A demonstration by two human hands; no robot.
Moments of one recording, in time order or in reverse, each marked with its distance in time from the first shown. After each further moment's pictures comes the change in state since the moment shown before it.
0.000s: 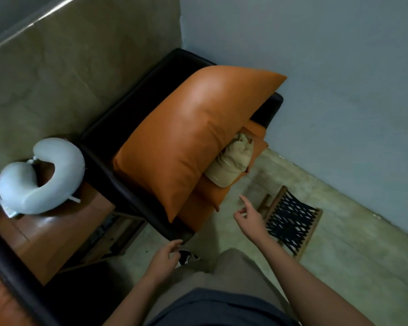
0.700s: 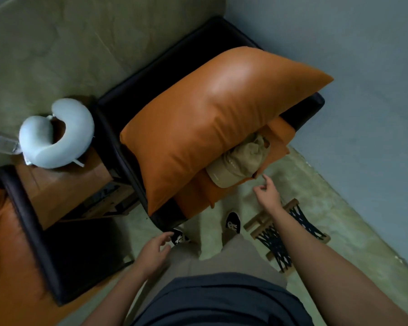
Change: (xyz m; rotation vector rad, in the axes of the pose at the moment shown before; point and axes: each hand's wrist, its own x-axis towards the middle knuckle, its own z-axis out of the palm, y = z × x) left_hand 0.001 0.085 0.044 0.015 0.124 -0.225; right_hand 0.169 0.011 -0.102 0.099 -0.105 0.053
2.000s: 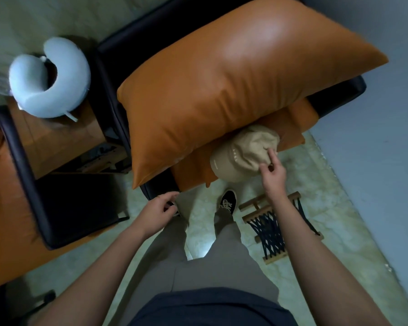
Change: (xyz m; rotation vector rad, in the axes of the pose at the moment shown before) left_hand 0.038 0.072 0.014 -0.046 0.068 0.007; right_hand 0.044 -0.009 -0.017 0.168 -0.046 -0.225
